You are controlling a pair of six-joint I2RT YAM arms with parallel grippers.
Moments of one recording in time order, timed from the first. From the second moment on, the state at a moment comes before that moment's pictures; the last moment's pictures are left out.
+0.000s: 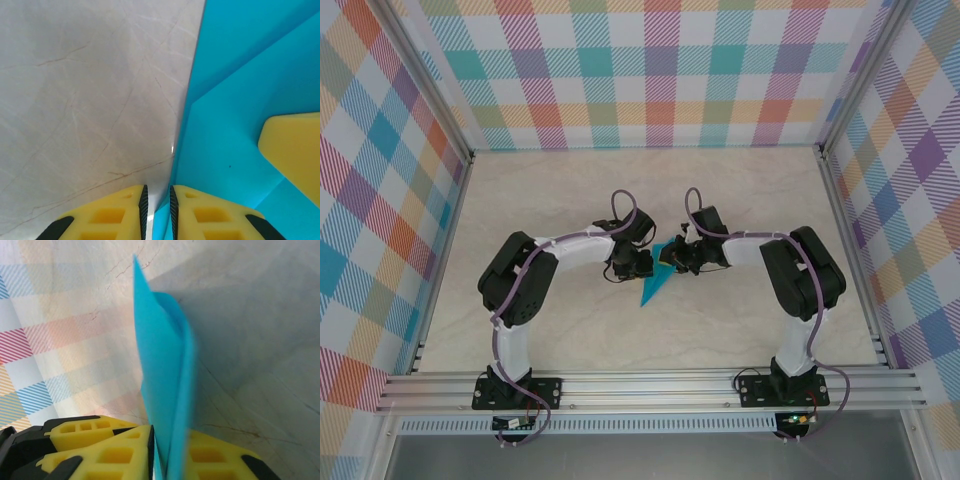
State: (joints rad) left arm -0.68 1.94 1.27 -0.57 0.17 -0.73; right arm 0.47 1.87 0.94 -0.02 -0.64 0.90
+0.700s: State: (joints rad) left arm -0.68 1.50 0.96 -0.50 0.06 -0.83; right arm 0.53 1.56 1.06 -0.56 -0.34 0.73
